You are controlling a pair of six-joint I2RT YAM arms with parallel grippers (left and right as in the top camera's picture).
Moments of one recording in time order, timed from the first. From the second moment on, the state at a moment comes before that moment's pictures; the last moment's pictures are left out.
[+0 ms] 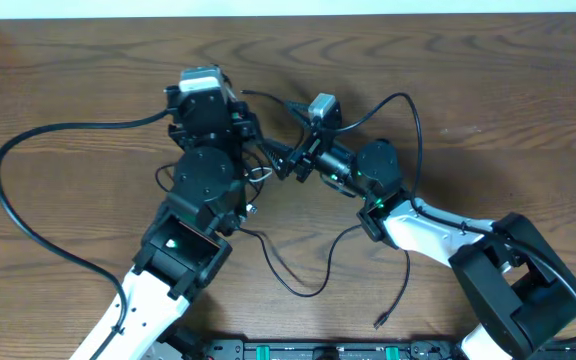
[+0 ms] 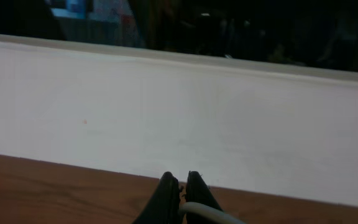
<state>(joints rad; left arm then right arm) -0.59 1.05 0.94 0.14 -0.66 -0.12 0.63 1.77 0.79 1.11 -0.38 0.33</state>
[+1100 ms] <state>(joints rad) -0.77 1.05 0.94 -0.21 -1.02 -0.13 0.57 1.78 0.79 1.13 -0.13 0.34</state>
